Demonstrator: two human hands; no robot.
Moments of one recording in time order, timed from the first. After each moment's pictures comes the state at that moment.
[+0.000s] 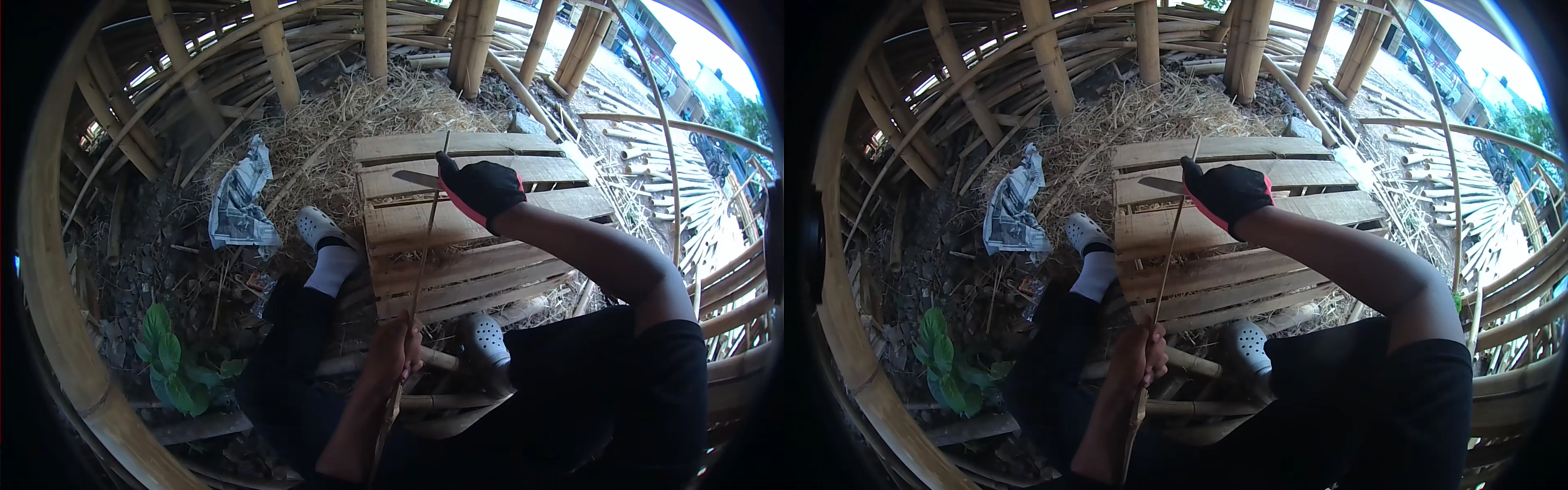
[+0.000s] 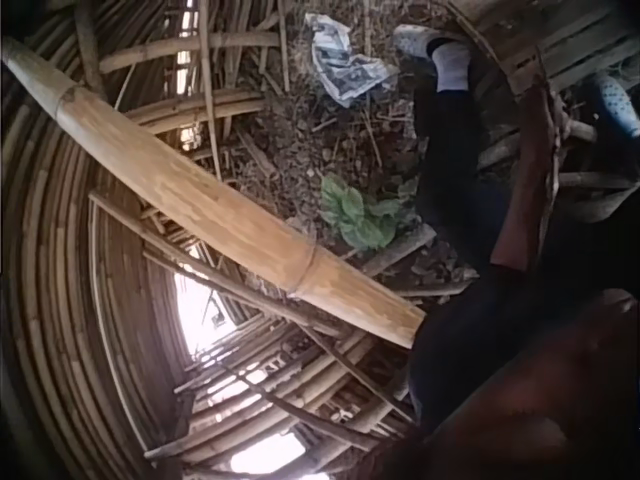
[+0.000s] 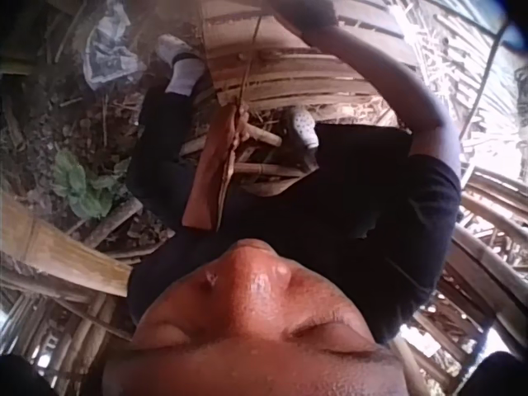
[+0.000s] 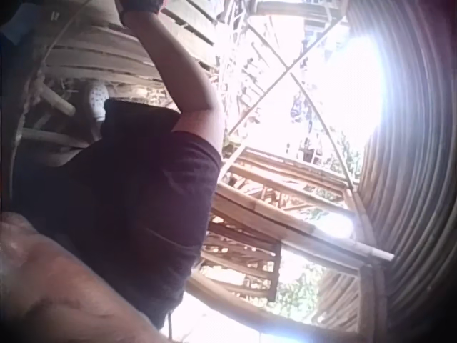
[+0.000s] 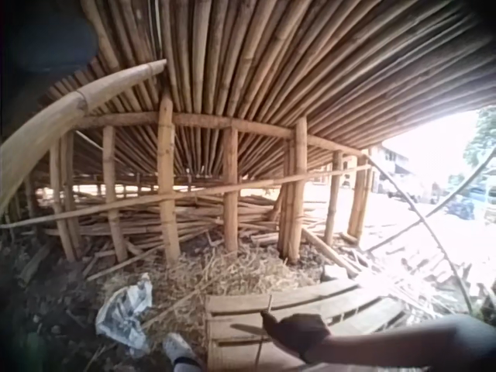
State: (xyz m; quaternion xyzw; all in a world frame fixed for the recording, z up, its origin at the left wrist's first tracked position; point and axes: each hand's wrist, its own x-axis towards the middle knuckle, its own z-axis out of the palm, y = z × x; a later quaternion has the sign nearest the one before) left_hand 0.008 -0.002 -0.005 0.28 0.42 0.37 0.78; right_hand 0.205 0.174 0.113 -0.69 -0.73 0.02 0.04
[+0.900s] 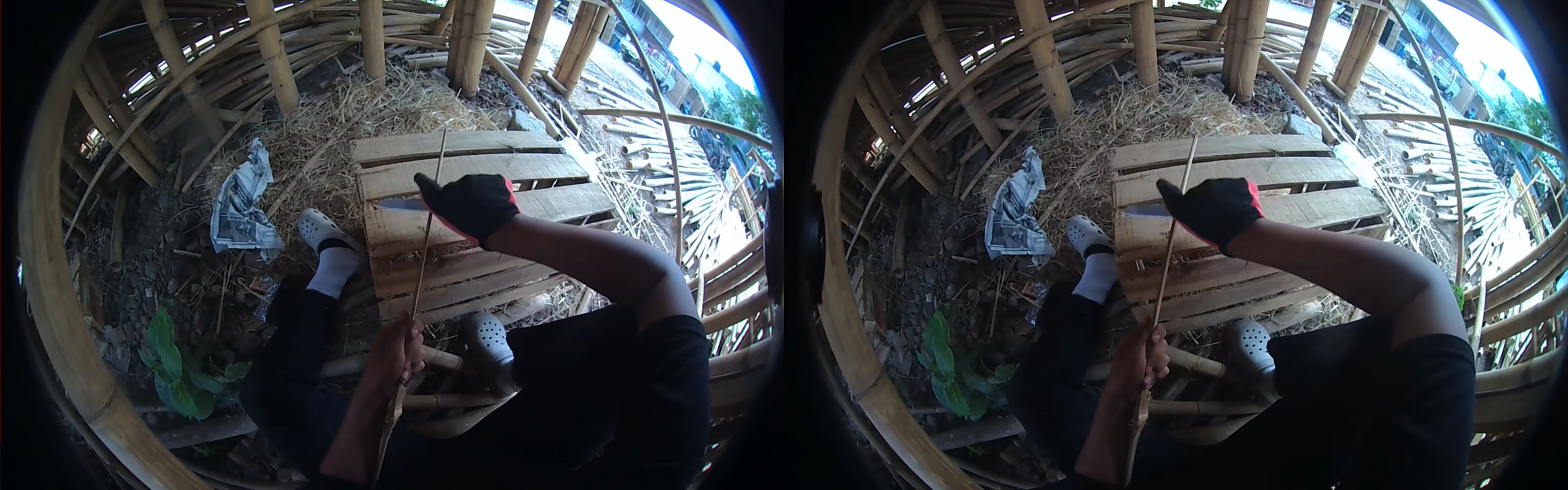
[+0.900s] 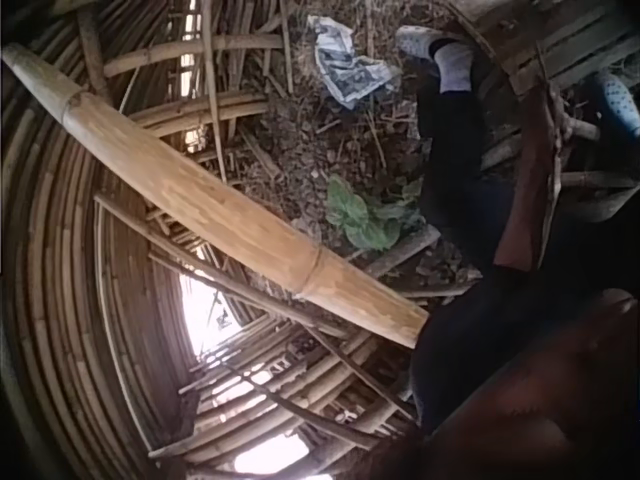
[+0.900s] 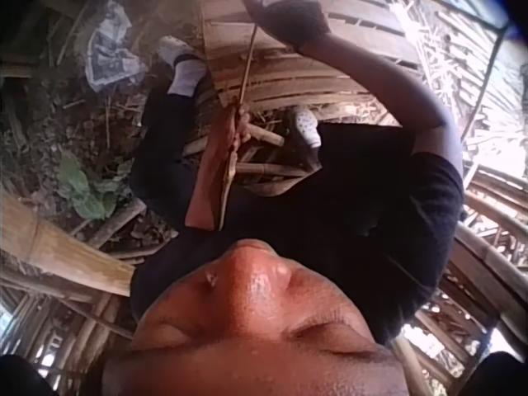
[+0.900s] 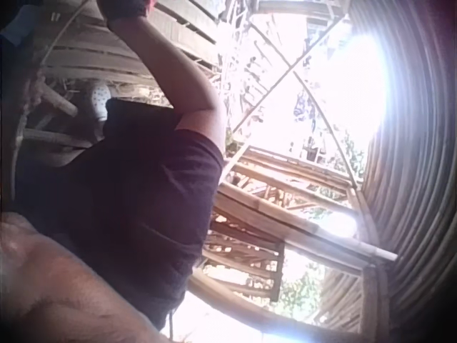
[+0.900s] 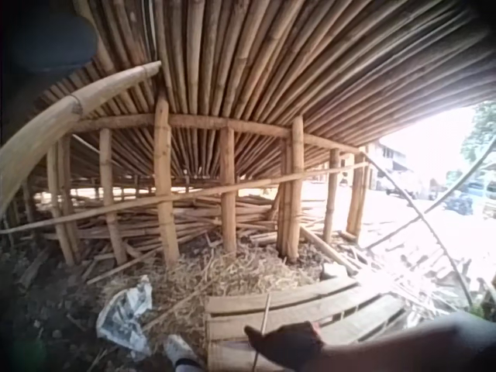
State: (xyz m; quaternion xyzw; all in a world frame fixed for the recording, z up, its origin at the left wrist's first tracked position) left_hand 0.004 -0.001 -0.003 0.26 0.39 0.36 0.81; right_hand 0.192 0.159 0.103 -0.58 -0.81 -0.09 -0.05
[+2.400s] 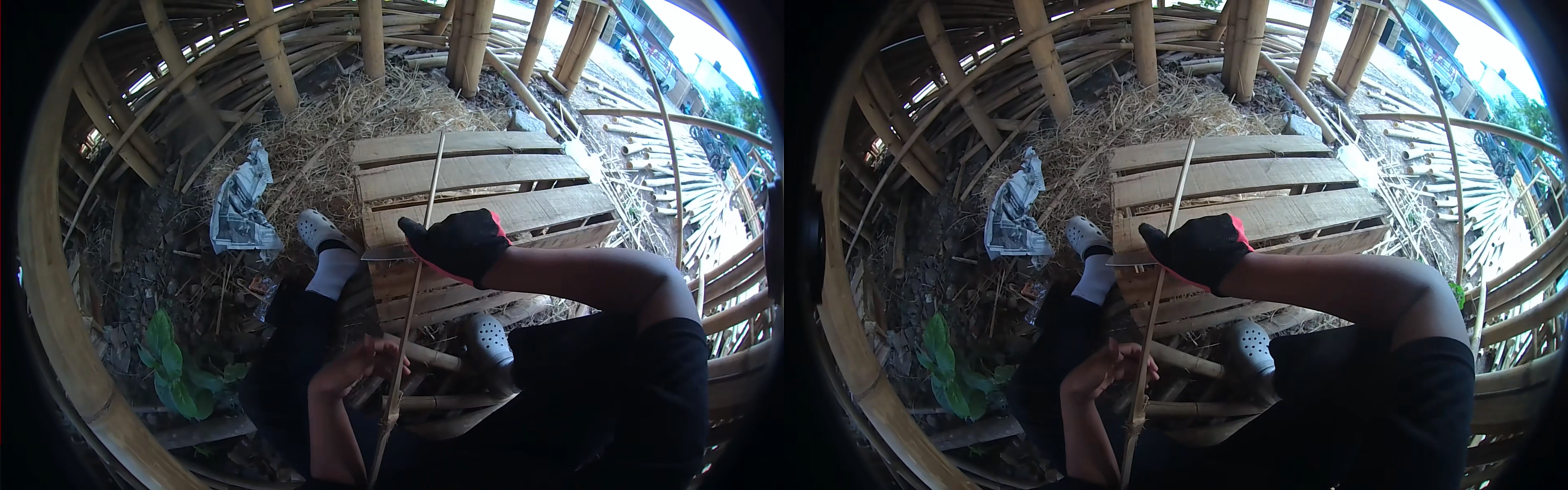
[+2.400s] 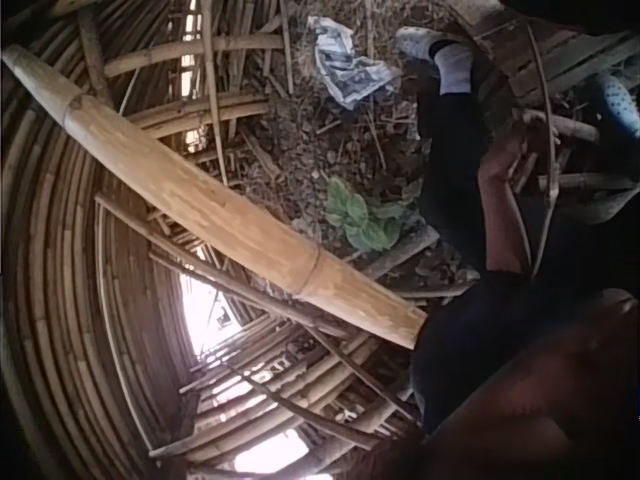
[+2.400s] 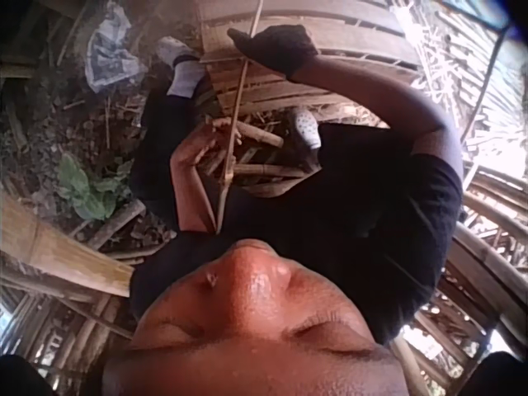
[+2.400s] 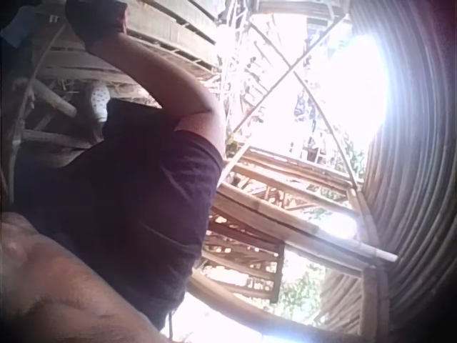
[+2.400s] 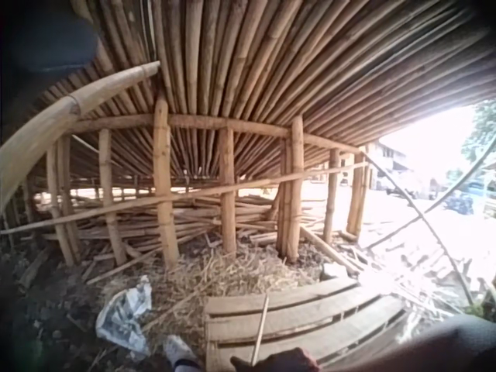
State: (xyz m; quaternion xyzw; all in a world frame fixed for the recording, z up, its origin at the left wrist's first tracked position) left_hand -0.069 0.007 -0.040 0.45 0.28 0.22 0.82; right_hand 0.183 0.116 0.089 -0.49 -0.87 -0.06 -0.06
